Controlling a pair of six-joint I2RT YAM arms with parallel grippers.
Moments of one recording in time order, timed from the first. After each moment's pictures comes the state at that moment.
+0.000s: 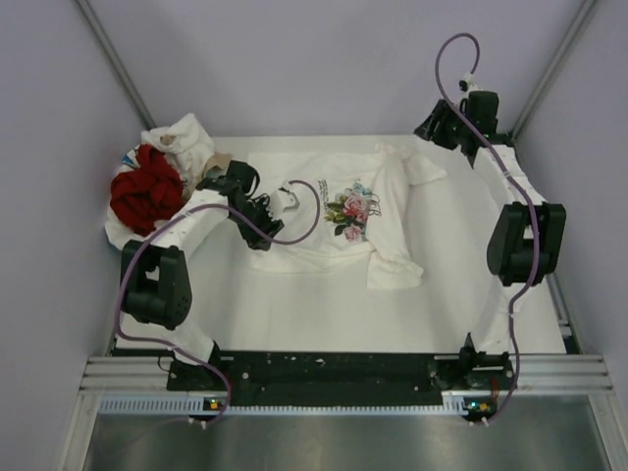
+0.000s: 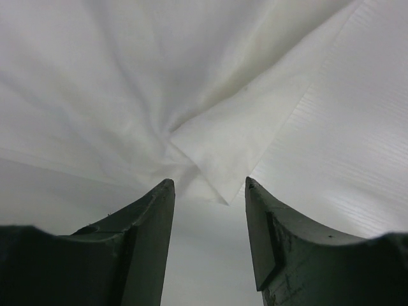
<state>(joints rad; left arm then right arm) -0.25 1.66 1.28 -0.87 0.40 0.82 0.01 1.98 1.75 -0.22 -0.34 0.42</state>
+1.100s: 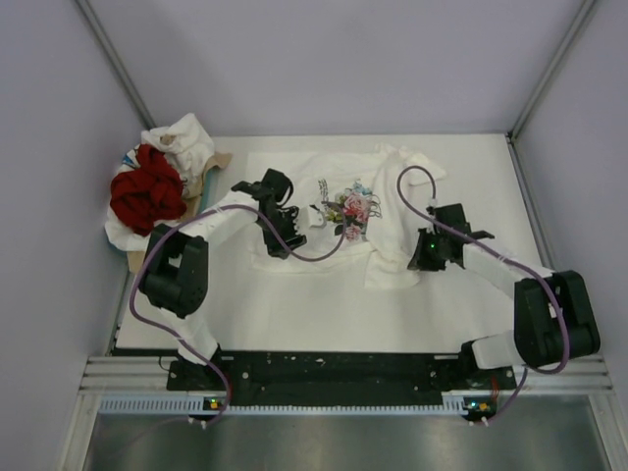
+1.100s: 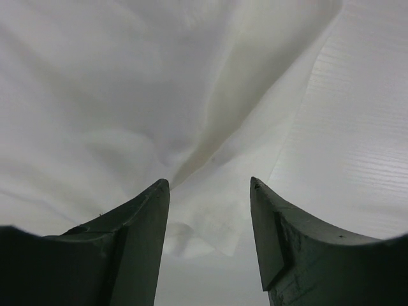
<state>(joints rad) -0.42 1.78 1.31 -0.83 0.32 0.90 0.21 1.42 0.70 -0.35 -0.23 0.41</state>
